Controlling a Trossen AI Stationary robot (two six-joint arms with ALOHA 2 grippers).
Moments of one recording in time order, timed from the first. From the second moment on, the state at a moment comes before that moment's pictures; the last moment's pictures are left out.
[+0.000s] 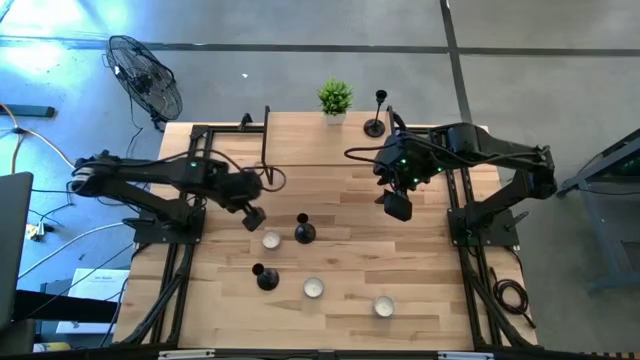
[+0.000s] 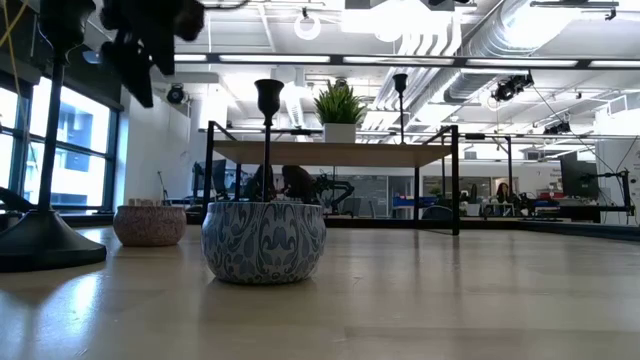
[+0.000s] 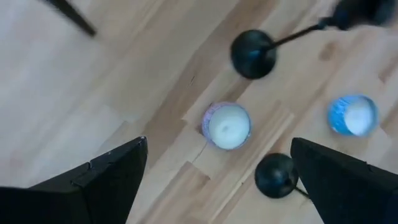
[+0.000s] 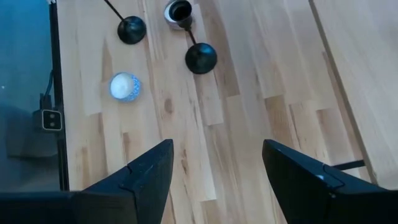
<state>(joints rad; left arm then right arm) -0.03 1.17 1.11 -1.10 -0.06 -0.79 -0.02 1.46 1.79 -1.33 -0.07 0.23</state>
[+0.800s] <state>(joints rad) -0.03 1.49 1.11 -1.06 0.08 -0.88 0.02 1.46 1.79 -1.33 -0.08 0.20</state>
